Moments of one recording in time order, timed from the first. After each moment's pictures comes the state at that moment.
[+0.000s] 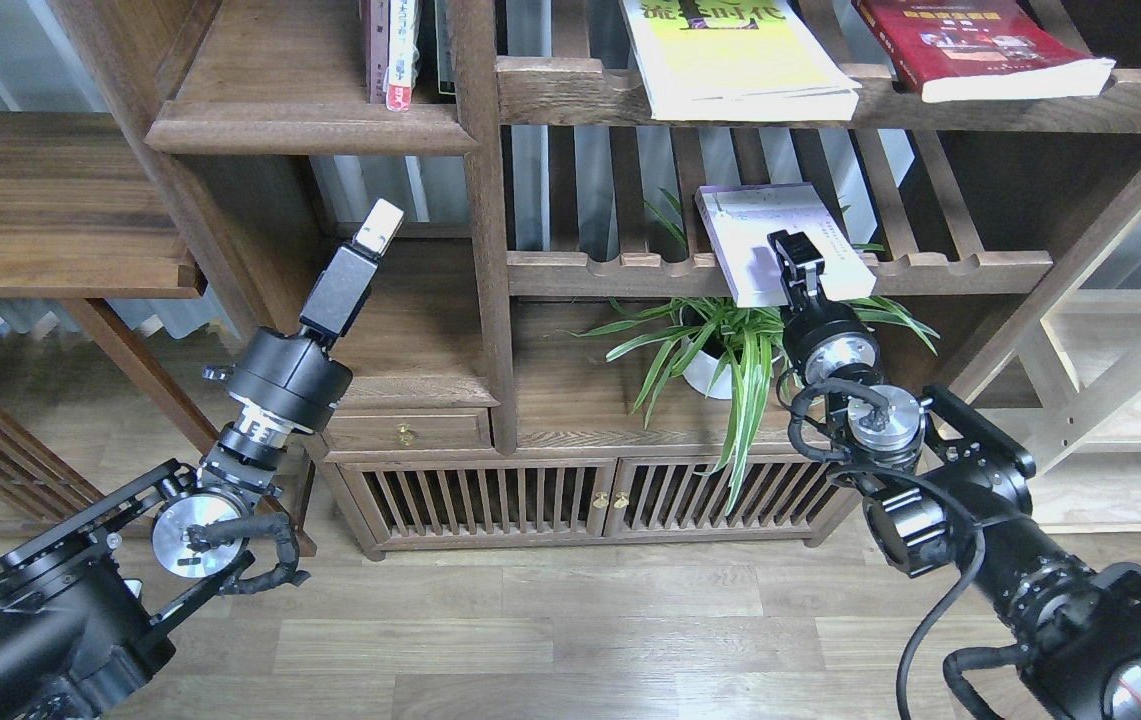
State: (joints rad) left arm -0.46 0.28 -0.68 -1.26 -0.05 -0.49 -0.49; right arm 0.60 -0.12 0.93 0.65 0.48 0.16 0.18
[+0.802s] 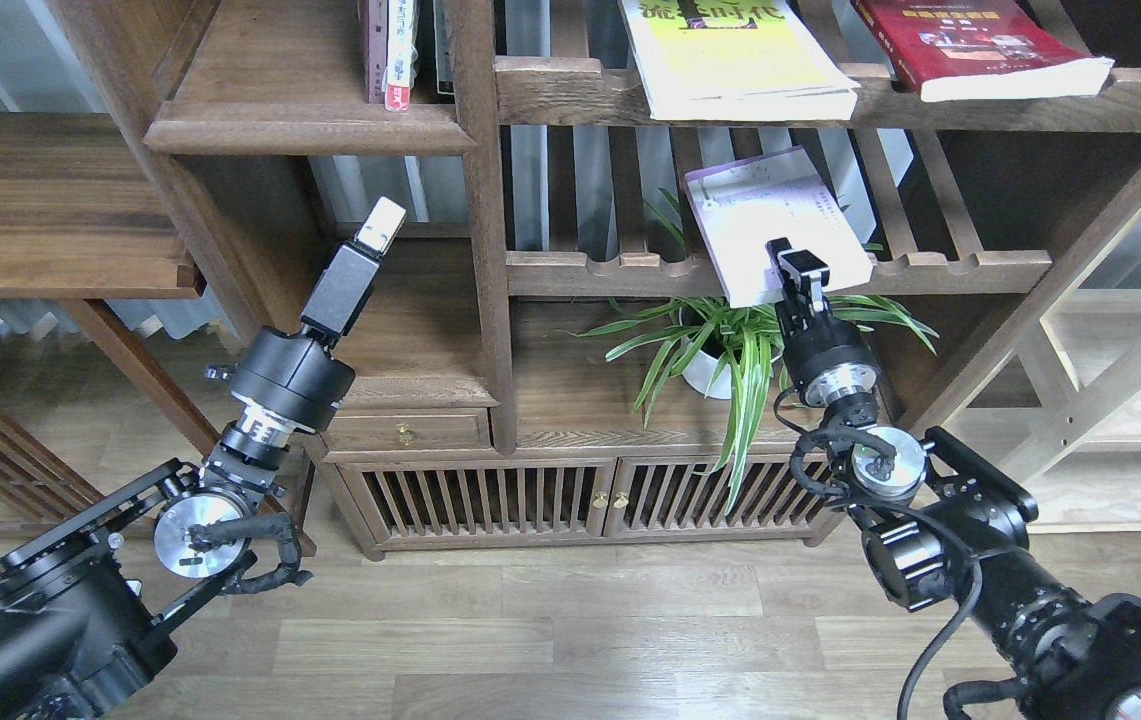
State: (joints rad) left arm -0.46 0.28 -0.68 -1.27 -0.05 -0.49 -0.49; right arm 0.53 -0.11 0.93 0.65 0.48 0.49 0.19
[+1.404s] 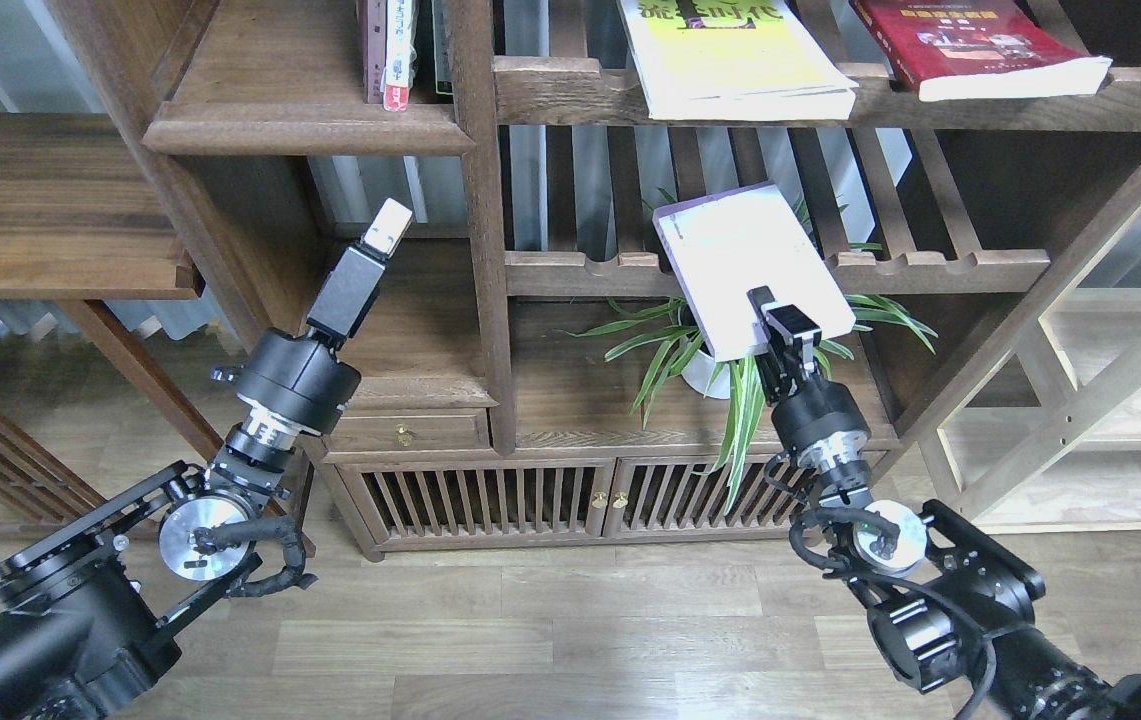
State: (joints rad) left arm -0.45 0.27 -0.66 -1.28 -0.05 -0.49 -0.48; right arm 0.33 -0.13 0.92 0.82 0.48 0.58 0.16
